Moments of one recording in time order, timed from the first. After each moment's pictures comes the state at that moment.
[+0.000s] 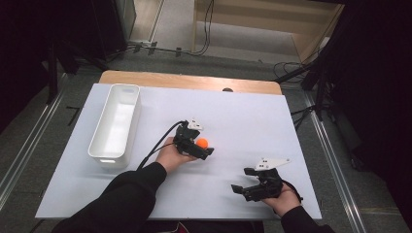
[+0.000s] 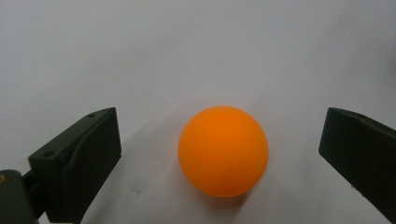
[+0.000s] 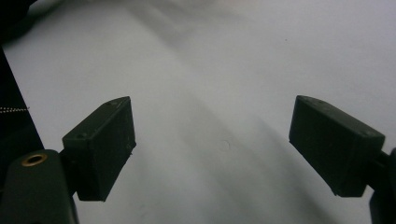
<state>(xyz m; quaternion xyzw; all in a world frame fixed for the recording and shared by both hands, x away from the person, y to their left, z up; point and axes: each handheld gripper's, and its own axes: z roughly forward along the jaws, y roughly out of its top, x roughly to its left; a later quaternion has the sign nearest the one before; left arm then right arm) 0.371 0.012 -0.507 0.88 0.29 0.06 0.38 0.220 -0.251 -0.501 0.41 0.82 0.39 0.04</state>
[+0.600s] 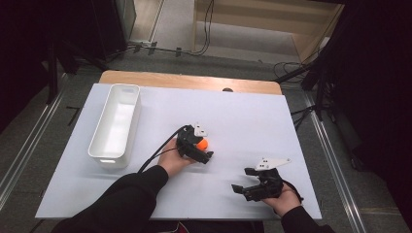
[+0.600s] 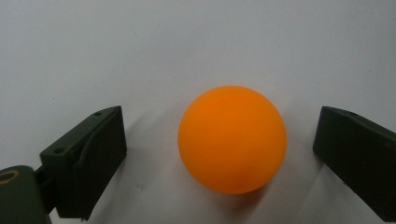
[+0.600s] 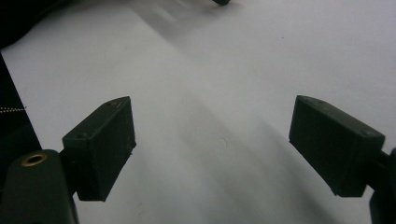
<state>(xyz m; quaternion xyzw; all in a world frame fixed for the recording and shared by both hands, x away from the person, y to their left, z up) 0.363 0.004 -0.517 0.89 0.27 0.12 0.35 0.220 -0.252 -0.501 0.41 0.82 0.39 0.04</state>
